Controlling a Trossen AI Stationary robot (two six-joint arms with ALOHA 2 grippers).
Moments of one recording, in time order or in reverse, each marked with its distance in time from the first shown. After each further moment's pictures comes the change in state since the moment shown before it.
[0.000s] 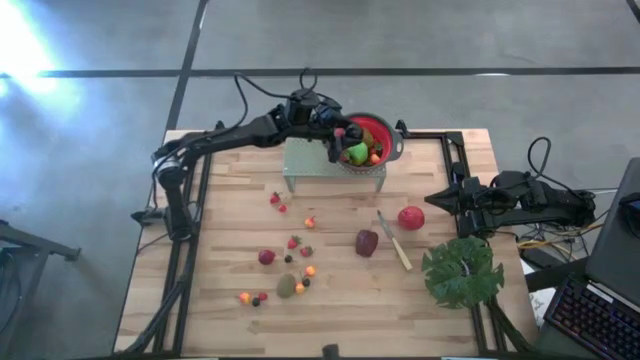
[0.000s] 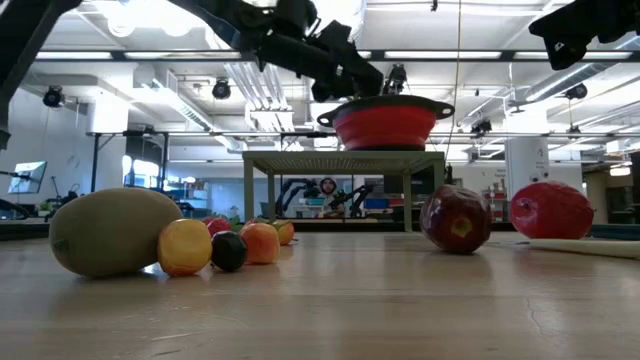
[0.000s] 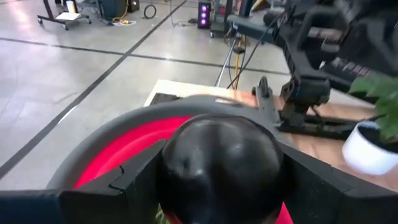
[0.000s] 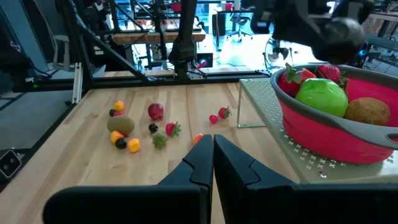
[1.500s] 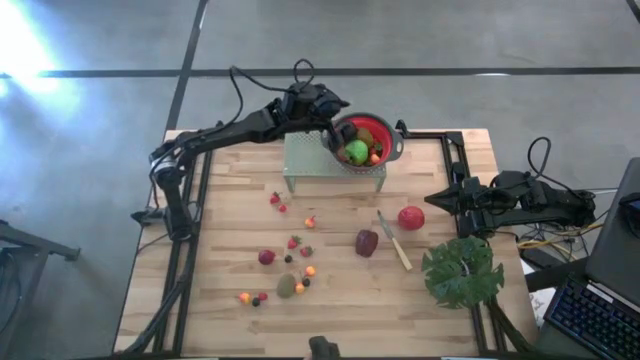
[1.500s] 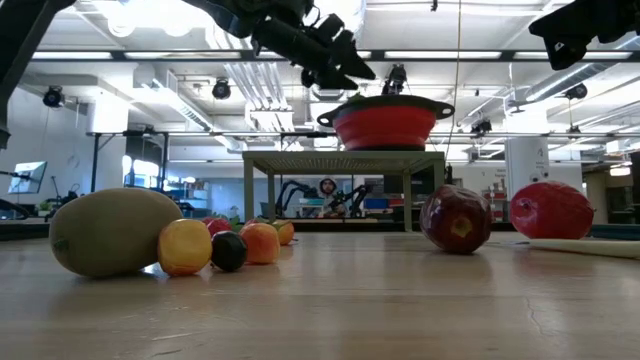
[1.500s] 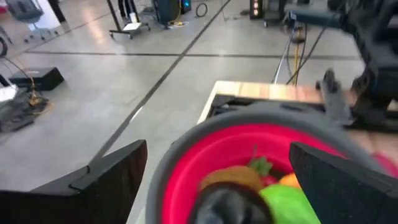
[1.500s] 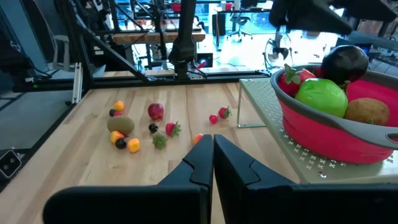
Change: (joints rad) left arm -0.001 -0.027 0.072 -0.100 -0.240 0.125; right arm 0.000 0.000 0.000 0.000 0.000 0.000
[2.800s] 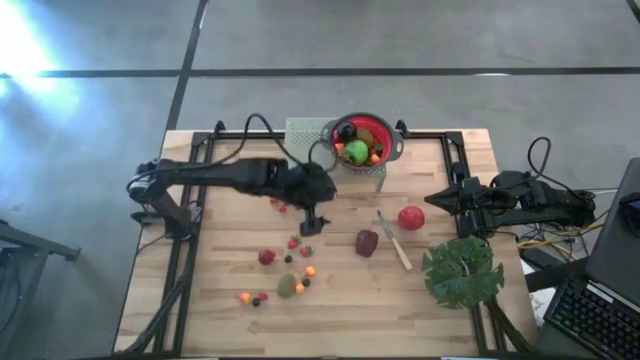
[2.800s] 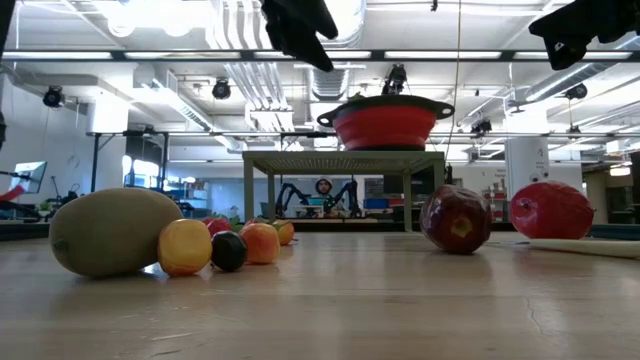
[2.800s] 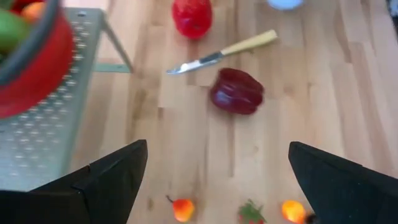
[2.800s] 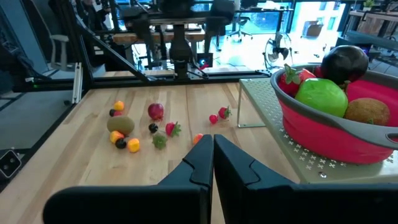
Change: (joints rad) left arm -0.479 -0.146 -0.007 -0.716 -0.155 -0.218; right arm 0.000 0.000 0.000 0.000 0.000 0.000
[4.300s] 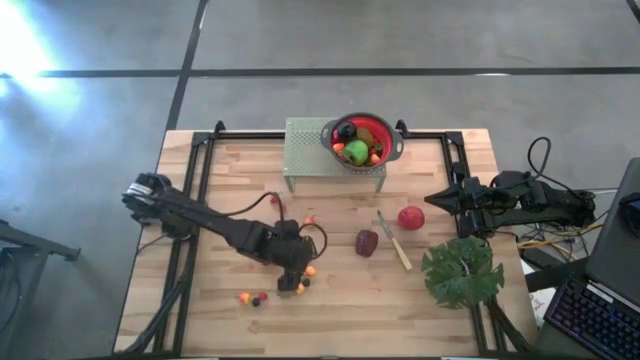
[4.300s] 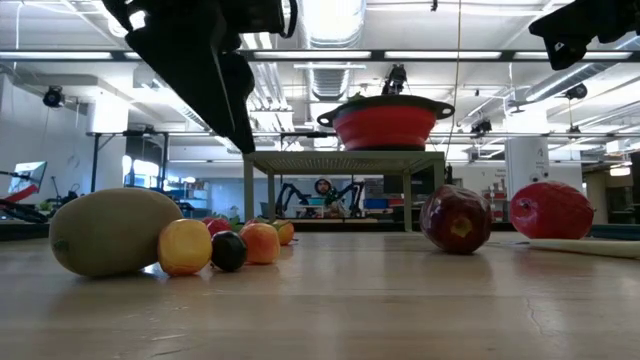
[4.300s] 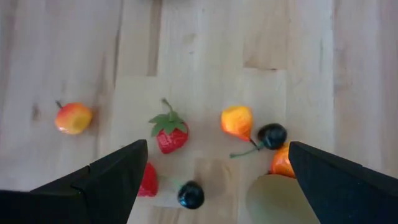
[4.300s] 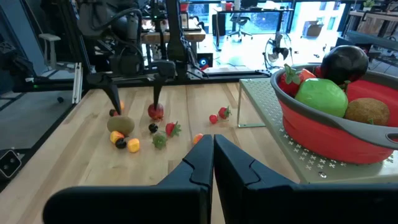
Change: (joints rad) left arm -0.339 0.003 -0.401 0.144 -0.161 -0.312; right arm 0.000 0.000 0.000 0.000 0.000 0.000
